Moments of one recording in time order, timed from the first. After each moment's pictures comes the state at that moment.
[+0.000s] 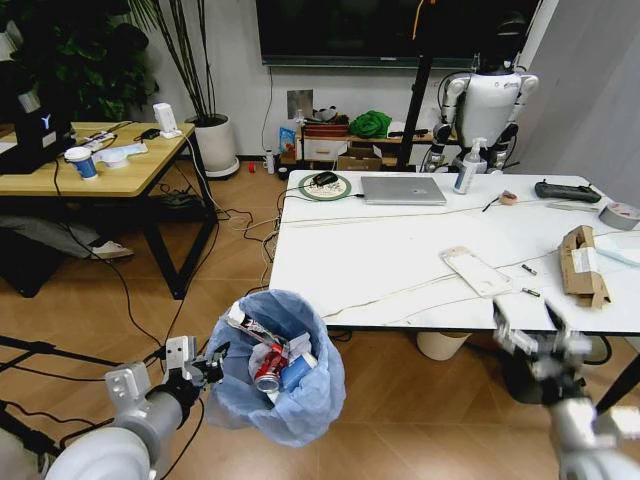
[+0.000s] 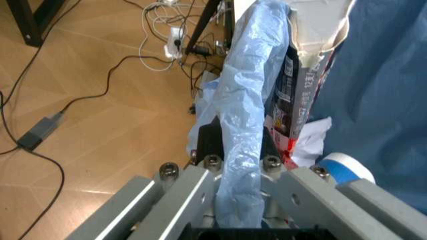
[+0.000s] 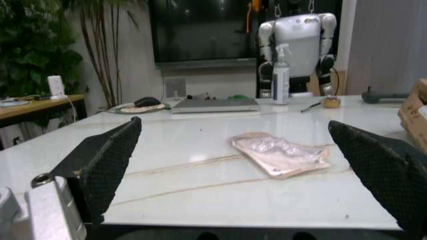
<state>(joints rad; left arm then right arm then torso) 1.71 -0.89 -0.53 -2.41 -1.09 0.42 -0.51 -1.74 1.35 0.88 1.96 0.49 0.34 -0.32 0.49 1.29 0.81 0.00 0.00</state>
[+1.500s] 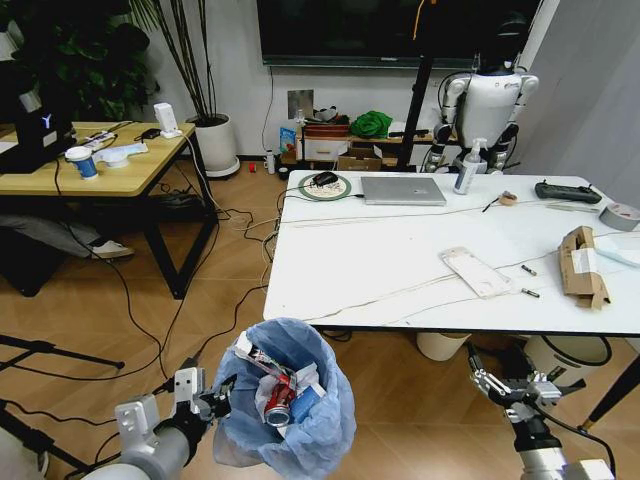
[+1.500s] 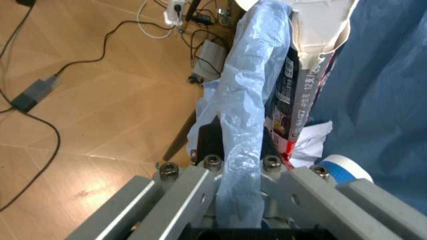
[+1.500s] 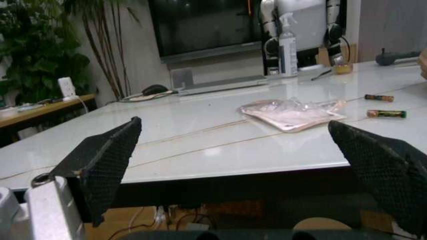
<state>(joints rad) 1.81 -0.91 -0.49 -2.43 -1.06 0.42 -0.52 -1.71 1.43 0.84 1.86 0.51 0.37 -0.41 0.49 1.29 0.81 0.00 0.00</state>
